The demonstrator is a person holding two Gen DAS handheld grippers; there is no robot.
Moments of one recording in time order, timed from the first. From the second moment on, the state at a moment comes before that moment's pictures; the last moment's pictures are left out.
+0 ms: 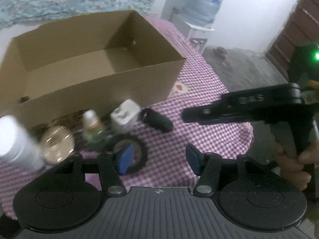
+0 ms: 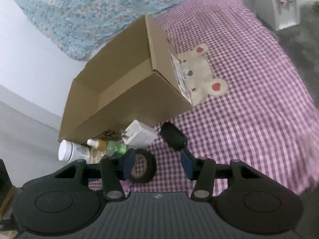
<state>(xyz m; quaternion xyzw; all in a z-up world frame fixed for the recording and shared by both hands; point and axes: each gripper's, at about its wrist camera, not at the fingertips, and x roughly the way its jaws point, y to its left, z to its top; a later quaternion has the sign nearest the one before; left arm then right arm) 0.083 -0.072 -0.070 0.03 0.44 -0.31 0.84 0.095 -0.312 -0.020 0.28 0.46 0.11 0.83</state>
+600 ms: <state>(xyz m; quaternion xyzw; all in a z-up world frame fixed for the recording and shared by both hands) 0.133 -0.126 -0.111 0.04 0.50 -0.30 0.81 0.155 -0.324 -0.080 0.32 0.51 0.20 0.77</state>
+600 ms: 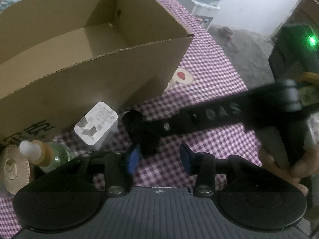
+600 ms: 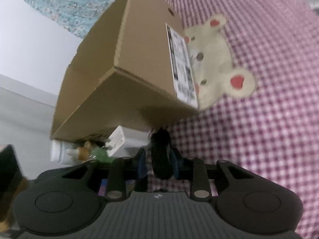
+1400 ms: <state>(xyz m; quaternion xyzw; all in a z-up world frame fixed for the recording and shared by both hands) 0.148 -0.133 -0.121 0.06 0.52 -0.28 0.81 0.156 -0.316 -0.099 0.38 0.52 0.20 0.74</state>
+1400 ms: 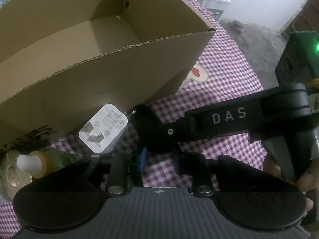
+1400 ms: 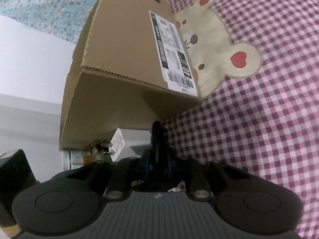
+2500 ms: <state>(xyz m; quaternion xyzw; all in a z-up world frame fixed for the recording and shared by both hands) 0.113 -0.050 0.020 0.02 0.38 -0.25 0.89 0.148 -0.250 0.080 0.30 0.42 0.29 0.81</state>
